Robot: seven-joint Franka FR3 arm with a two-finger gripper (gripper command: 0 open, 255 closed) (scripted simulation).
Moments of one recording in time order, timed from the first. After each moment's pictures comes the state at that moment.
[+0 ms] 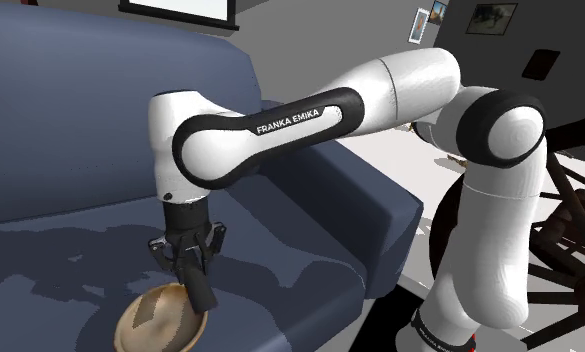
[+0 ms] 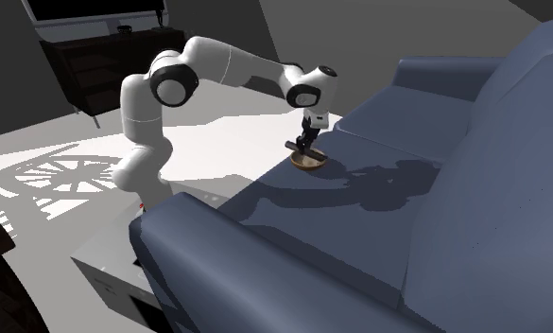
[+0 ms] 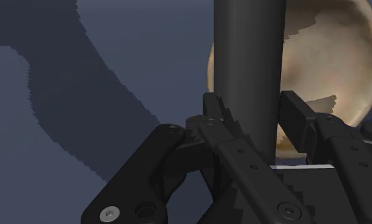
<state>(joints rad) 0.21 0.26 0.45 -1.76 0.09 1.89 0.93</state>
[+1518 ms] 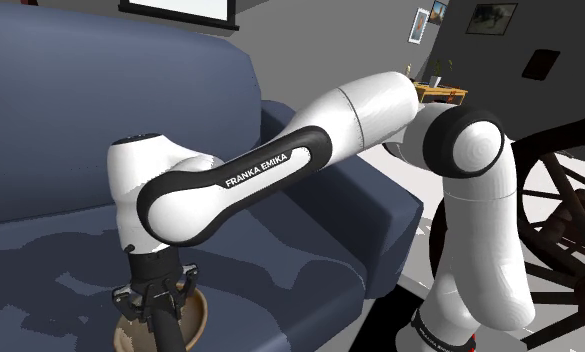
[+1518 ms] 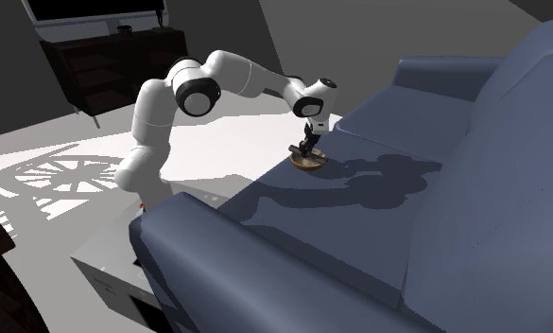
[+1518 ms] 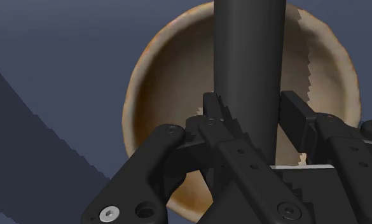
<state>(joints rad) 0.32 0.44 0.46 -1.68 0.02 2.00 1.05</state>
